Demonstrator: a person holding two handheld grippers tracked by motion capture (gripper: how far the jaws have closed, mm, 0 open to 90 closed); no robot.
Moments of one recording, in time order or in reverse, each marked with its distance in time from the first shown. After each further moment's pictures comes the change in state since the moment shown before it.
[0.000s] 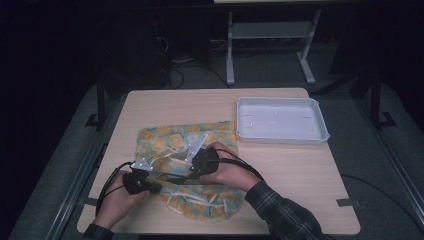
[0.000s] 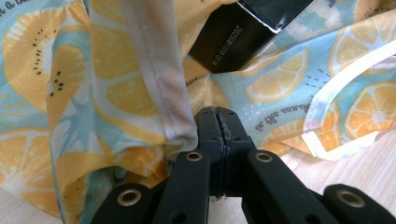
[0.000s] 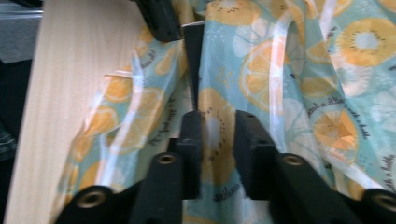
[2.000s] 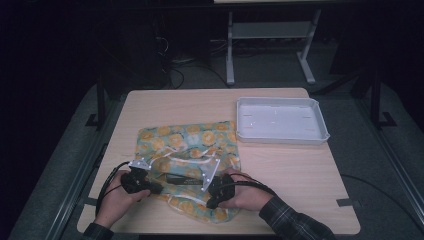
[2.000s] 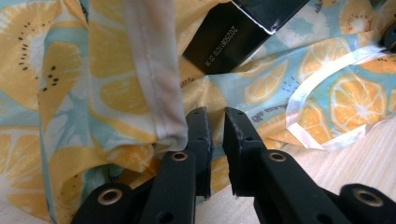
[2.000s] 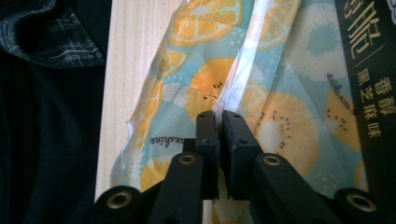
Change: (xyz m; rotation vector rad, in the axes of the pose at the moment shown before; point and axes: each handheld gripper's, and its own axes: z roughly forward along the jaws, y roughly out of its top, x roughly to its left) left arm 0.006 -0.001 -0.002 0.011 -0.062 -0.026; right arm 0.041 -0.062 0.011 0.134 0.220 0.008
